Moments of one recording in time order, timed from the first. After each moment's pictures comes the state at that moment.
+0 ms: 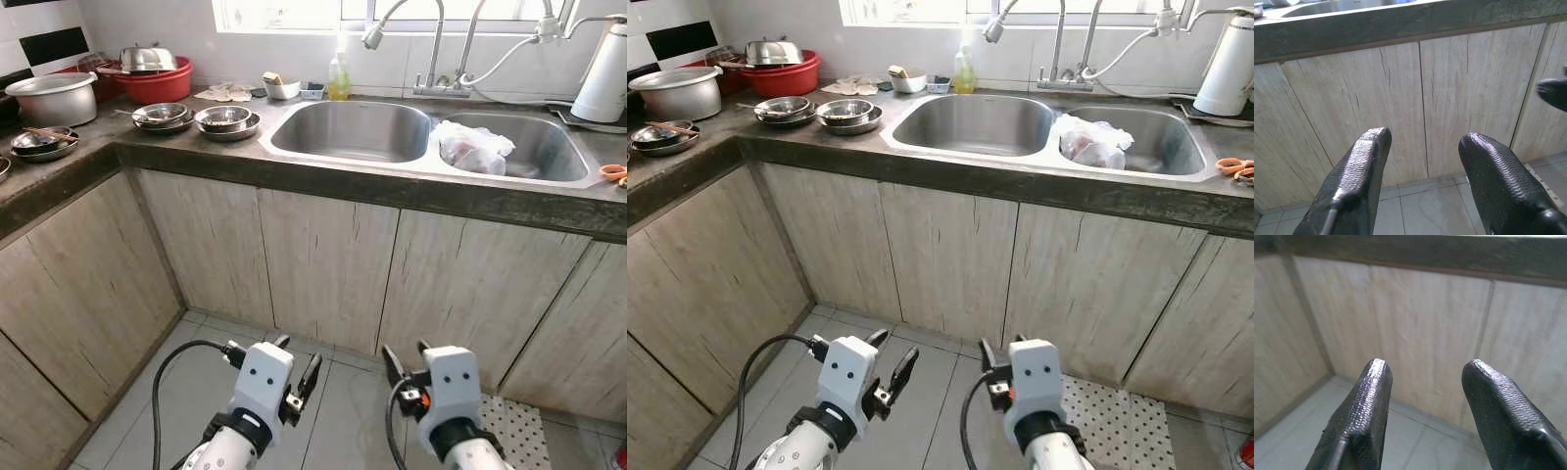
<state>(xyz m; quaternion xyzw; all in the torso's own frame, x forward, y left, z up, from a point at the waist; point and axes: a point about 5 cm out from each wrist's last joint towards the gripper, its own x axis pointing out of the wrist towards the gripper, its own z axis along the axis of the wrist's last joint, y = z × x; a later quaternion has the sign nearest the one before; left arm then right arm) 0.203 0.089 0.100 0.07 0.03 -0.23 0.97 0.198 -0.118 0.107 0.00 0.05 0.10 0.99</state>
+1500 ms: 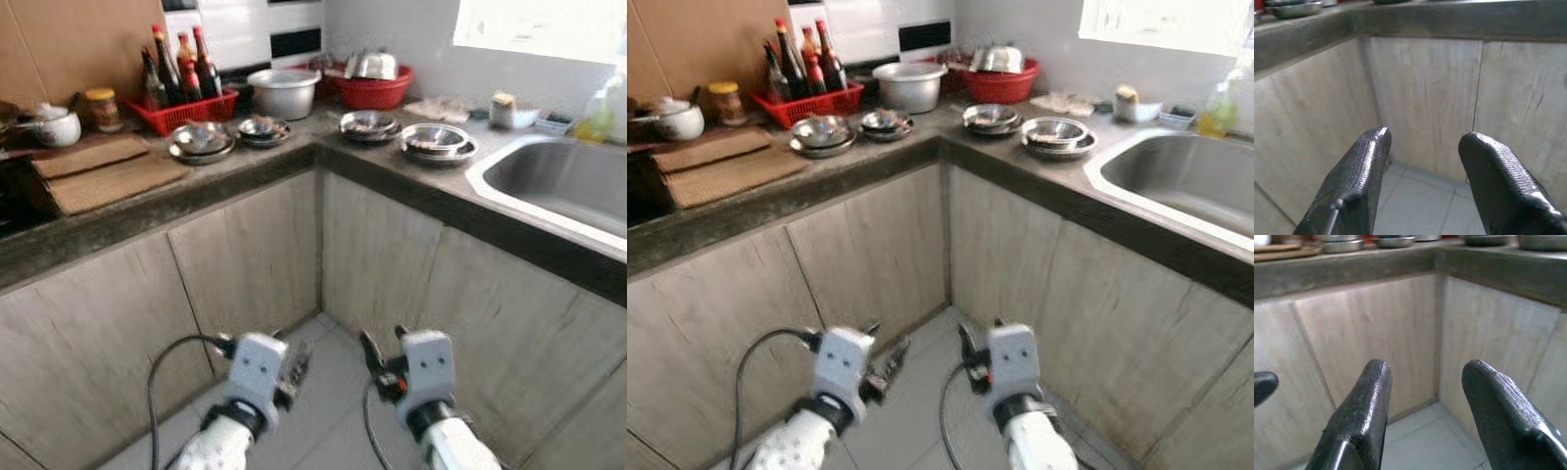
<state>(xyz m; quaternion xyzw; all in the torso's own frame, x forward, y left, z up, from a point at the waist) 0.215 0.102 0.095 0.07 0.04 -0.18 0.98 0.211 -0.101 0.107 0.01 0.03 0.12 0.99</state>
